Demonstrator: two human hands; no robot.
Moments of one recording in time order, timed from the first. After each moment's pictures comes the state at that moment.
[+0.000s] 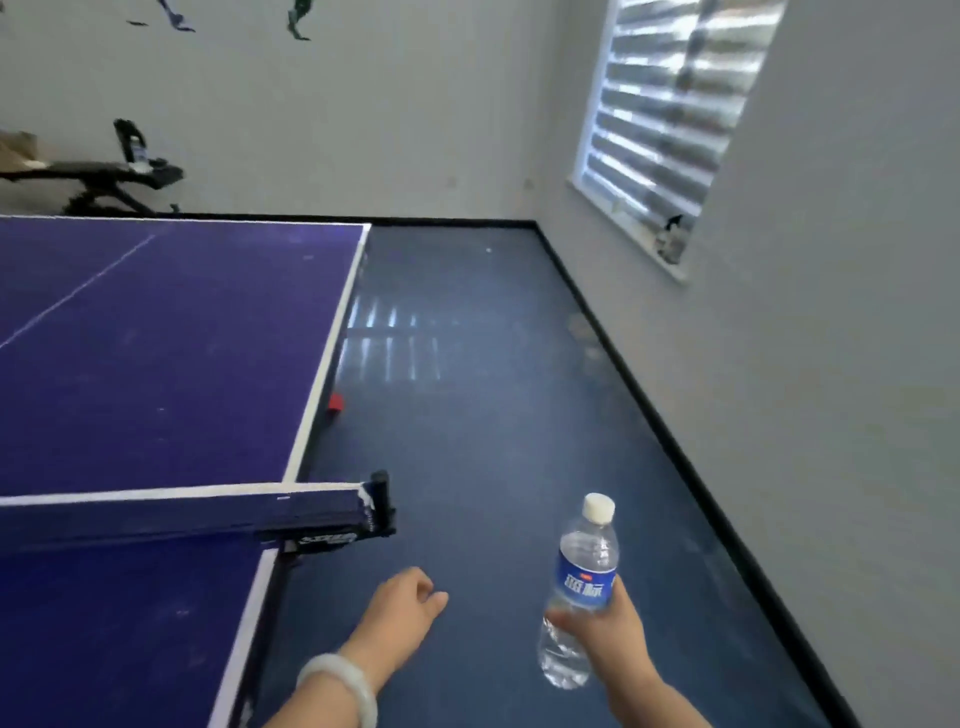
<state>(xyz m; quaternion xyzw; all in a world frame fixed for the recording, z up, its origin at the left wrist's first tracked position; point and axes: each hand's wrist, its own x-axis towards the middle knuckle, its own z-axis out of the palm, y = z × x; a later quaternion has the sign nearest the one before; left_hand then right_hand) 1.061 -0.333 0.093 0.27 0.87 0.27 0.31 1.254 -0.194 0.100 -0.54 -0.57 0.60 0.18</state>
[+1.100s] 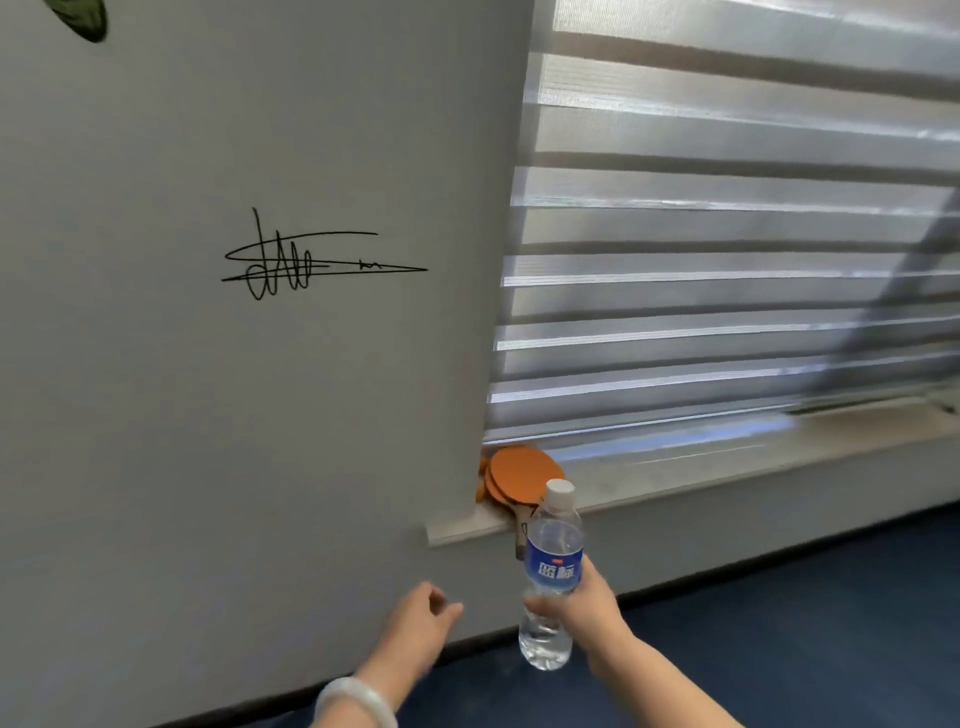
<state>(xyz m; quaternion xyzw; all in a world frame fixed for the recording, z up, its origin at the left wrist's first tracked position) 1.861 0.050 0.085 0.80 0.38 -0.01 0.47 1.973 -0.122 0.128 -0.78 -0.07 0.29 0.55</state>
